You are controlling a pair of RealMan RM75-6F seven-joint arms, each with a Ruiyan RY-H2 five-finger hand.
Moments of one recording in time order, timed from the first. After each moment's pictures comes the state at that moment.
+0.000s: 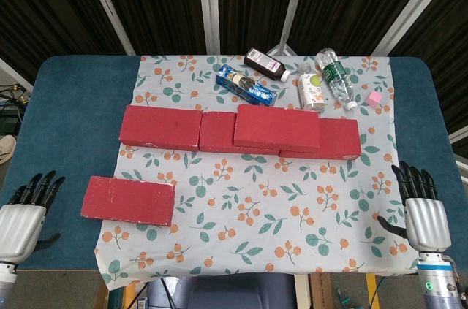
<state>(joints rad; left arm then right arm) -0.09 -0.91 0.04 -2.09 1.45 1.39 0.56 0.22 -1.20 -0.11 -1.68 -1.35 1.64 -0.12</state>
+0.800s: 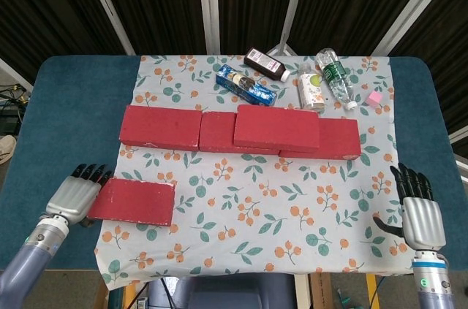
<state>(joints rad) -0.54 -0.95 -0.04 -2.16 0.78 1.03 0.90 0.17 -1.21 -0.01 -1.72 -1.33 1.54 -0.13</state>
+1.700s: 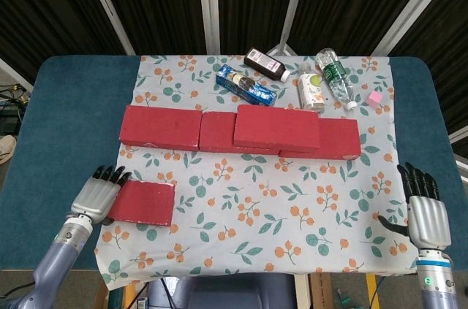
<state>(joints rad) -0.62 -1.17 0.04 -2.05 0.76 1.15 0.92 0.13 -1.20 0.05 -1.72 -1.32 1.50 -0.13</state>
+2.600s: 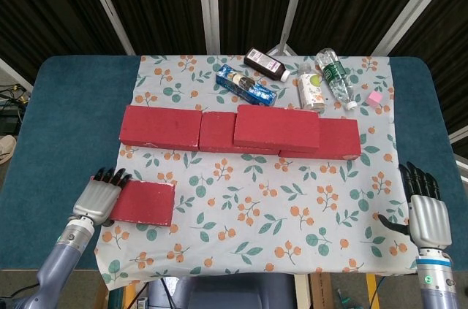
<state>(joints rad) -0.63 -1.23 0.08 -1.99 0.78 1.18 0.90 0.11 -1.20 0.09 -1.73 -1.31 1.47 -0.12</state>
